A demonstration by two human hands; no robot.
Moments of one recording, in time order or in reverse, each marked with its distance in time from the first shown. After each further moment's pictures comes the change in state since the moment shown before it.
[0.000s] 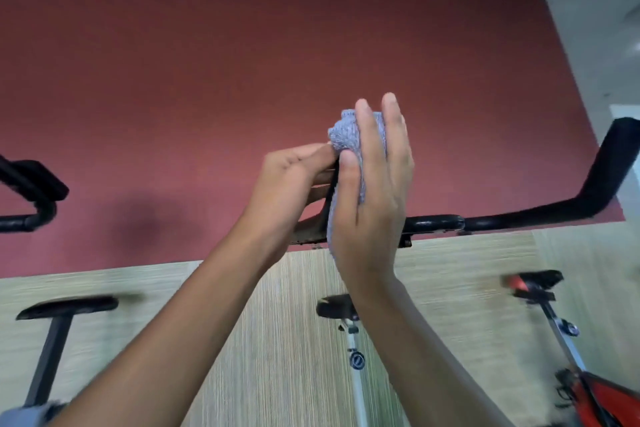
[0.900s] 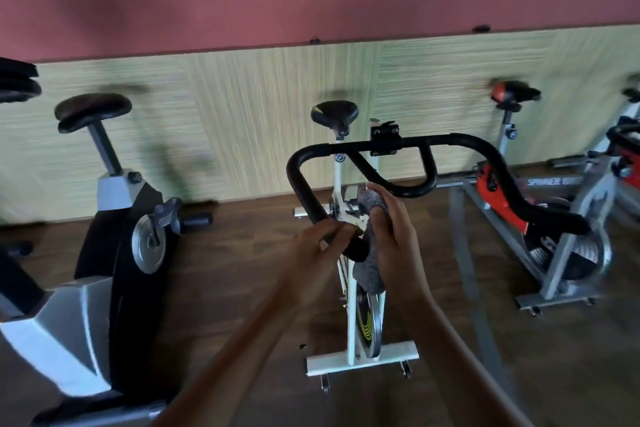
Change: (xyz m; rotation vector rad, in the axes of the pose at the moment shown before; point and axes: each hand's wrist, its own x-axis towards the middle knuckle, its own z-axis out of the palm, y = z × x) left_hand 0.039 0.076 0.003 0.166 -0.030 -0.781; right_hand 0.134 -0.004 -0.035 -0.042 -0.788 1.342
